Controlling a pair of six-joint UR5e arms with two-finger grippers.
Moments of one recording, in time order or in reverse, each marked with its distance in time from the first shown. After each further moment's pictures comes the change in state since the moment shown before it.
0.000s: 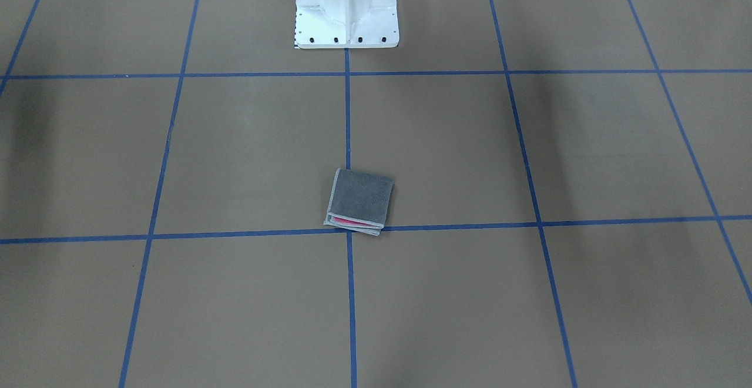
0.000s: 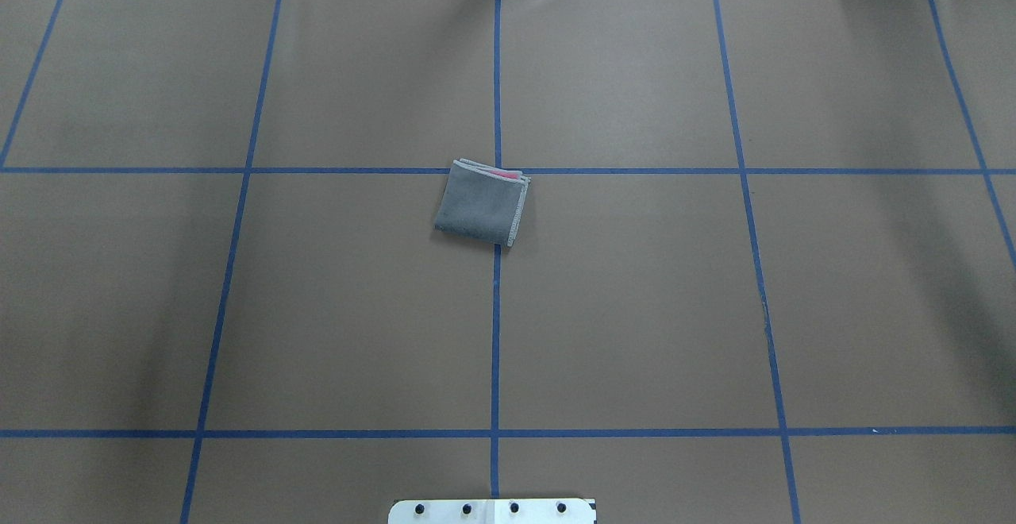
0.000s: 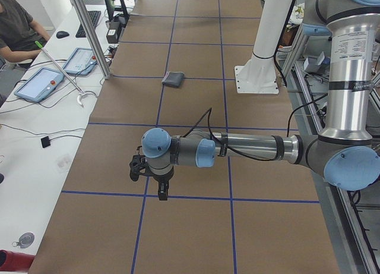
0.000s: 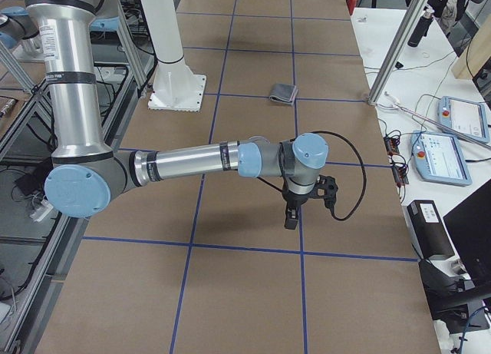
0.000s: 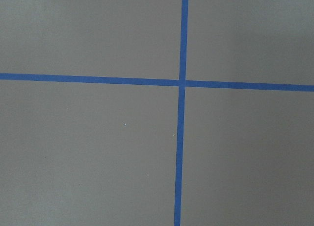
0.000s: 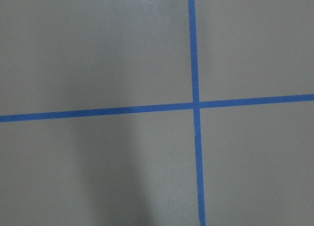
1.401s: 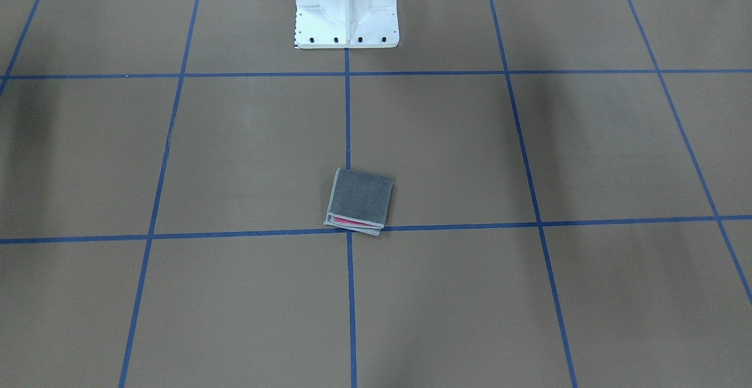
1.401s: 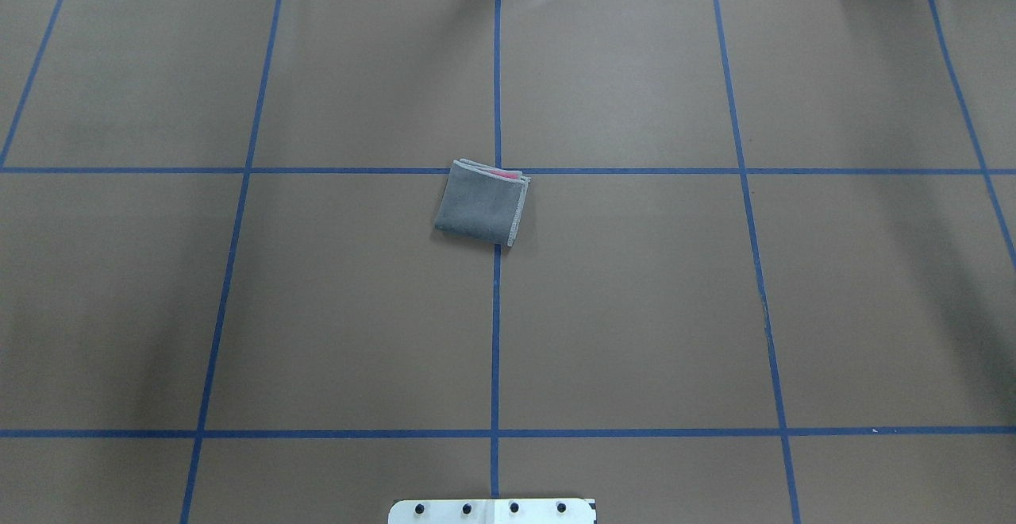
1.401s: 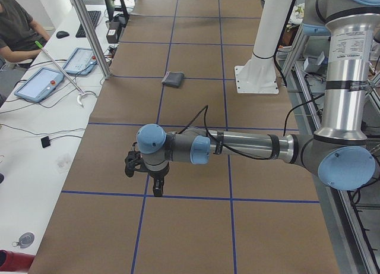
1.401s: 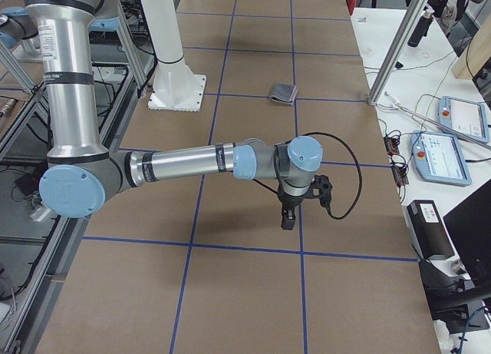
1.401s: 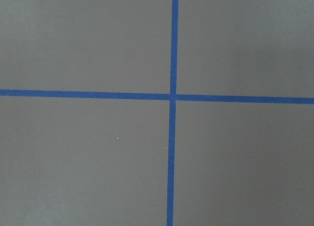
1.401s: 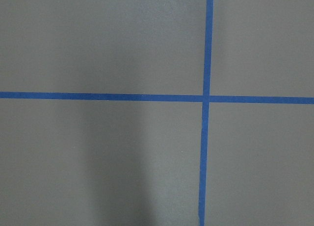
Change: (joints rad) left arm 0.001 -0.024 0.009 -0.001 -0.005 -0.002; right arm -0.016 -0.028 0.021 0.009 0.015 -0.078
